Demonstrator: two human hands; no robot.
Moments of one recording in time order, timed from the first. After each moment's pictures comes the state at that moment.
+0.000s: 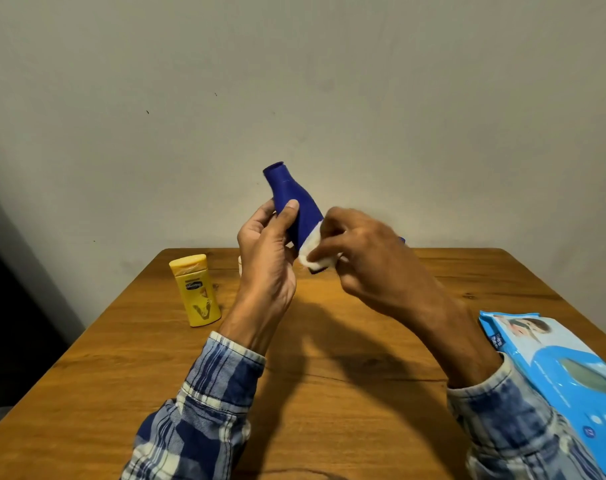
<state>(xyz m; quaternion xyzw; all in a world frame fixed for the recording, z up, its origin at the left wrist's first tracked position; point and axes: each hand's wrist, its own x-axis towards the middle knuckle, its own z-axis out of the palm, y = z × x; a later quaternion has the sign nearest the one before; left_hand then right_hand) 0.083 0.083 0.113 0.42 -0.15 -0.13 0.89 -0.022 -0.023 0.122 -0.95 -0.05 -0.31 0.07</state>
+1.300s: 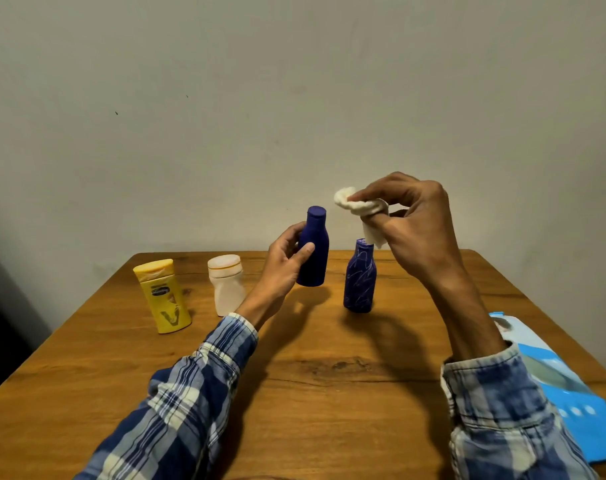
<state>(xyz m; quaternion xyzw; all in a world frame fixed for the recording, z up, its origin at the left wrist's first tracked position) 0.132 0.021 0.040 0.65 -0.36 -0.14 0.65 -0.041 -0.099 0.134 -0.81 0.07 -0.47 0.34</state>
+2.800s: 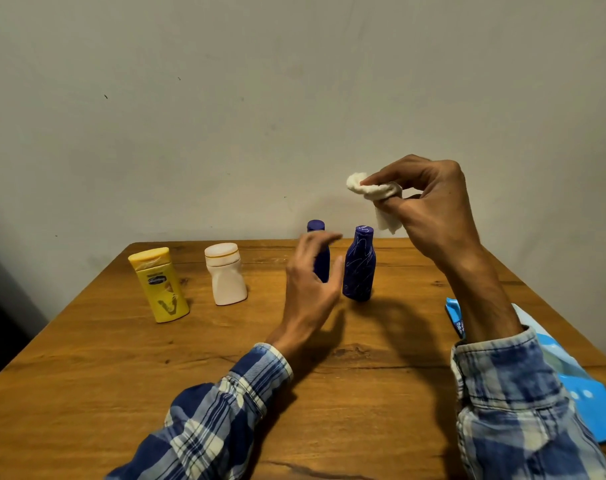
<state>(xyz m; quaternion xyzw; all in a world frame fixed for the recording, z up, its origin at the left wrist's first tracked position) 0.073 0.007 0.008 0.67 -0.44 0.14 0.58 -0.046 -0.116 0.135 -0.83 0.08 -0.46 0.32</state>
